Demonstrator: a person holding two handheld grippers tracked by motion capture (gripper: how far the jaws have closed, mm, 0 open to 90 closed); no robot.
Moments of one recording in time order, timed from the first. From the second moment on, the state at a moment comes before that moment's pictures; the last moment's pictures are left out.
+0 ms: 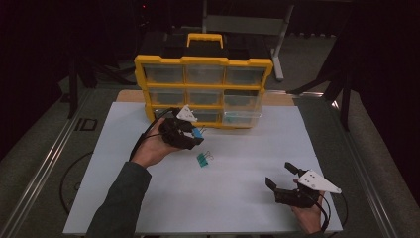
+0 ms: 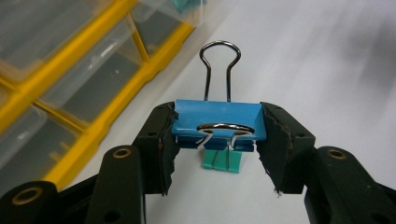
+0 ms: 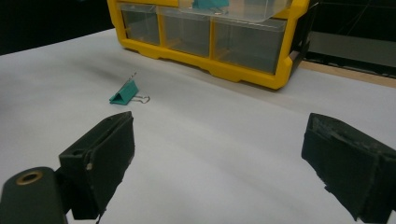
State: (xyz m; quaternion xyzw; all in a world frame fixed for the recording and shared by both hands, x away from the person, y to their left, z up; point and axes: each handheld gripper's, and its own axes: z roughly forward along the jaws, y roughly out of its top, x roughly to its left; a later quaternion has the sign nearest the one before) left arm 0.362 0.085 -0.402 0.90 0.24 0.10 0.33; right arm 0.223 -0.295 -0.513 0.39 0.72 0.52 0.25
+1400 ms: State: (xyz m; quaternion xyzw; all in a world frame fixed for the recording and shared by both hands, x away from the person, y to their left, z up) left arm 0.419 0.036 -0.325 0.90 0.24 0.13 0.35; right arm 0.222 -0.294 -0.511 0.39 0.72 0.52 0.26
